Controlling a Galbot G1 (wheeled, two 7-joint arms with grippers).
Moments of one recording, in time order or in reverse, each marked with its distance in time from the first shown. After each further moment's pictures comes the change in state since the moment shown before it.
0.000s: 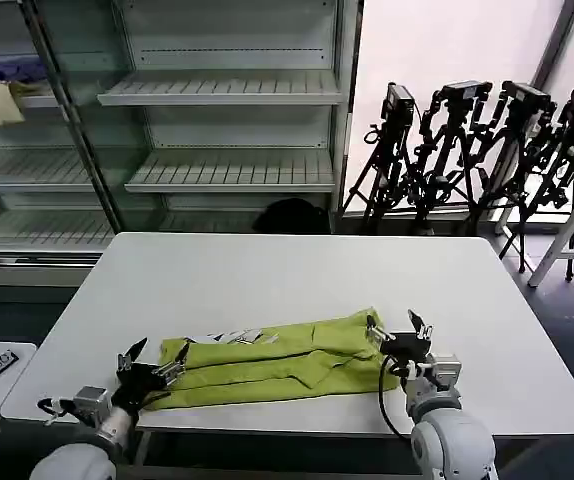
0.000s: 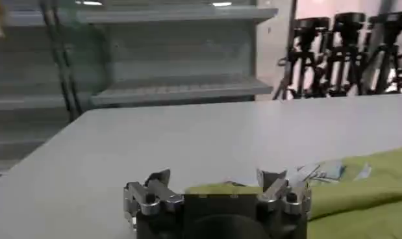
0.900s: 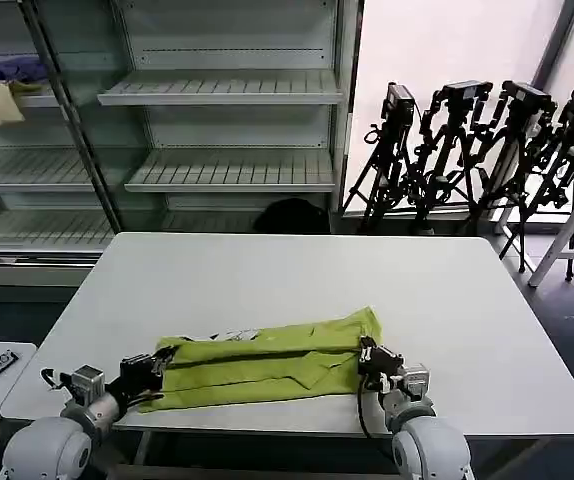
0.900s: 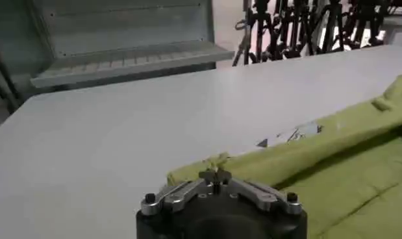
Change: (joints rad) left arm -0.096 0.159 -0.040 0.088 -0.013 0.147 0.306; right arm -0.036 -0.014 -0.090 -0.119 -0.117 -0.038 -0.047
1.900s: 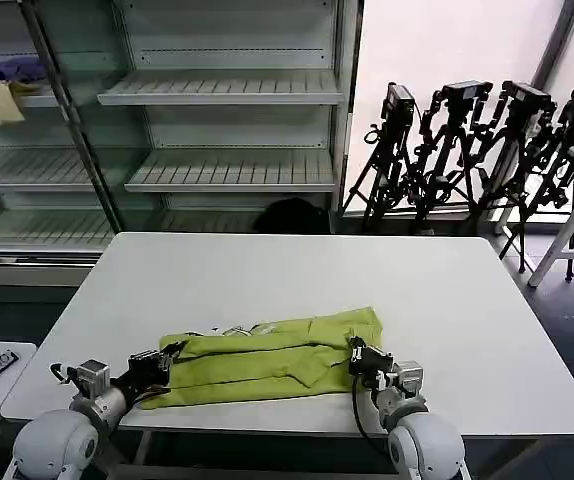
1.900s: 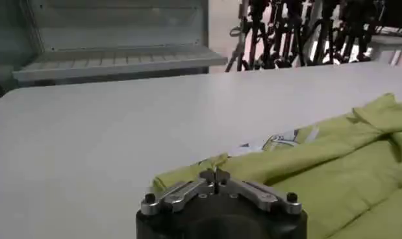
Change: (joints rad) left arm -0.045 0.001 0.031 0.041 -0.065 -0.006 0.006; right arm 0.026 -0.002 -0.014 -0.012 0.092 0.001 -0.032
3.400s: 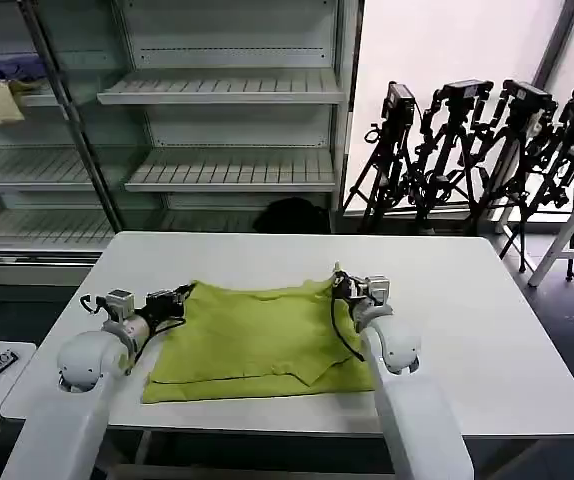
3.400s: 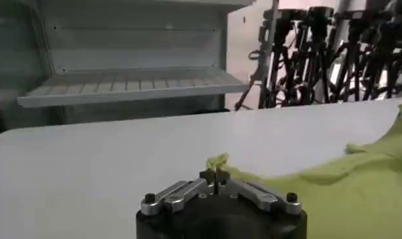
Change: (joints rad) left arm -0.410 -0.027 0.149 0.306 -0.014 0.007 -0.034; right arm 0.420 0.005 -0.073 -0.327 0.053 -0.009 0.041
